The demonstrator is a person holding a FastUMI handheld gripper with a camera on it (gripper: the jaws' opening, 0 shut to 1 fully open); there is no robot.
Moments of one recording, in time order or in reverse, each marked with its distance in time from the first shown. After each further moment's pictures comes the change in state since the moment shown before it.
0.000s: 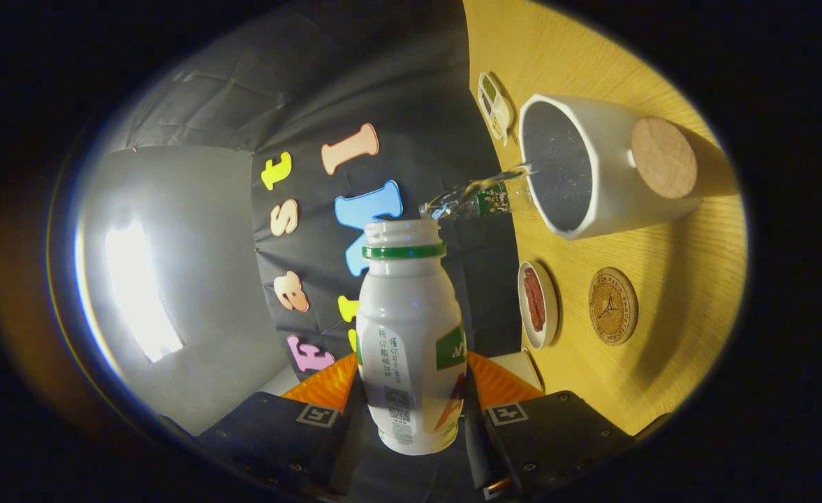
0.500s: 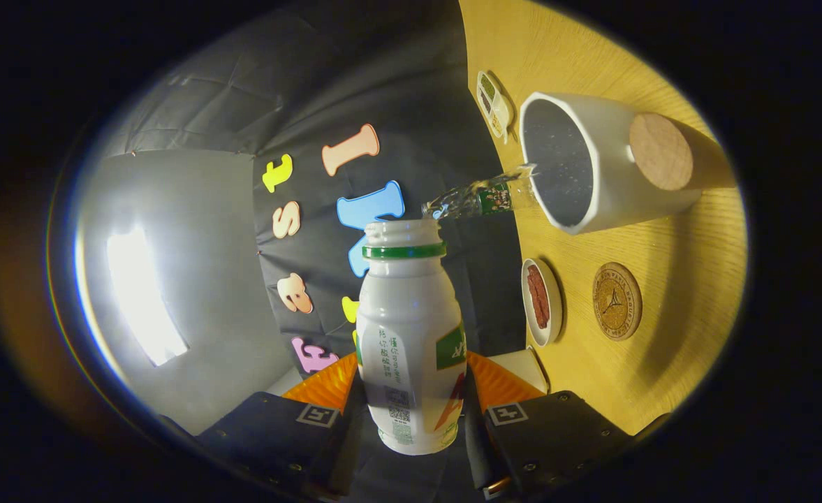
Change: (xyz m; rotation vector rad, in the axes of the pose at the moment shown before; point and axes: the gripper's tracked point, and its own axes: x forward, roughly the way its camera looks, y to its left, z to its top) arm 0.000 0.004 -0.001 0.020 -0.001 0.012
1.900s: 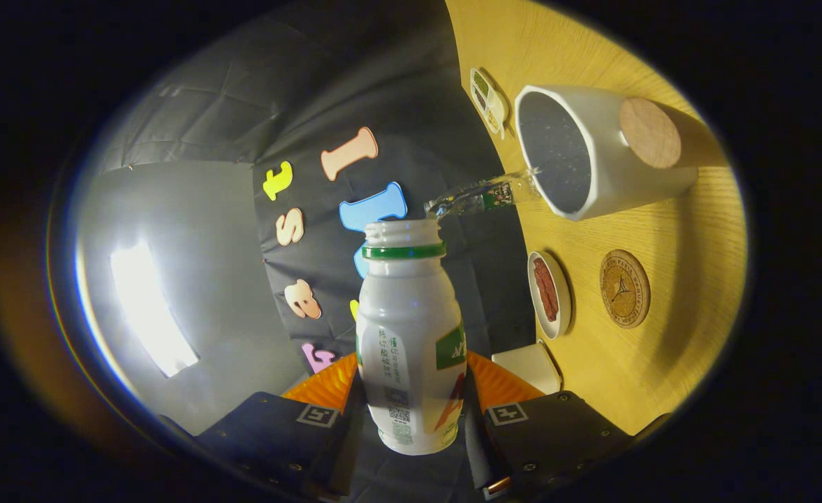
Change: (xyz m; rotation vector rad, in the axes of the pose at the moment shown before) arm 0.000 0.010 -0.003 0.055 -0.004 0.024
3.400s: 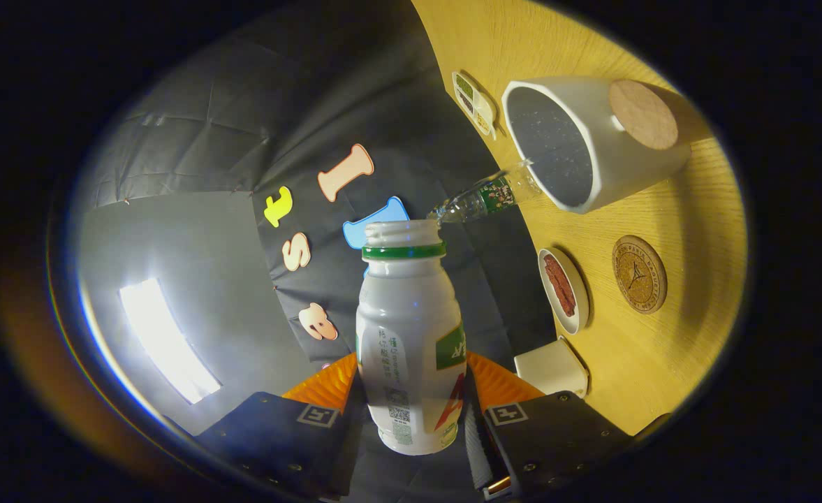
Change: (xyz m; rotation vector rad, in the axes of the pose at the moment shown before) arm 0.011 0.014 0.012 0.129 -0.064 0.042
